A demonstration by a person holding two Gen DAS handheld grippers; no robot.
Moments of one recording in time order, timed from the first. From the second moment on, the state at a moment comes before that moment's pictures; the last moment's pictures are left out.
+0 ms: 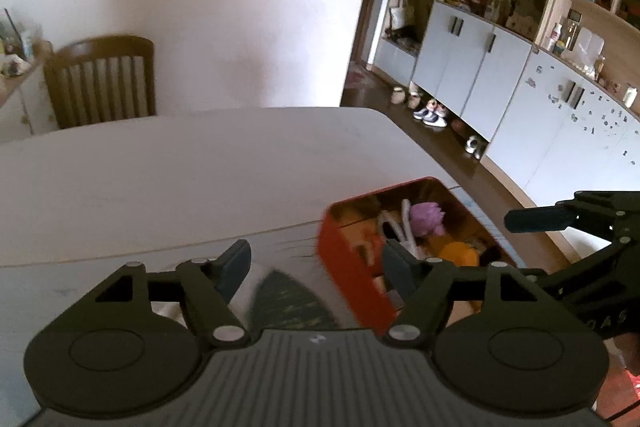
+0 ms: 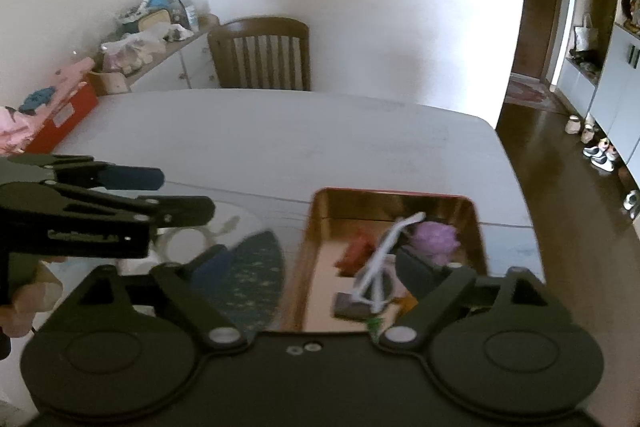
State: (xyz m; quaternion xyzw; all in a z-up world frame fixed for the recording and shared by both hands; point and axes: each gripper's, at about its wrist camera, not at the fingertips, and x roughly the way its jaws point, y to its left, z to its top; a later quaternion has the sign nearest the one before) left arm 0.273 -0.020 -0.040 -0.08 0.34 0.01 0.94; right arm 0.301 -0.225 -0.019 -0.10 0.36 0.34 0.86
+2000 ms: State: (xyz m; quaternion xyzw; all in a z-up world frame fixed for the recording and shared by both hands) left arm 0.236 0.164 -0.140 -0.30 0.44 0.12 0.84; right arm 0.305 -0.063 -0.112 -0.19 0.41 0.44 0.78
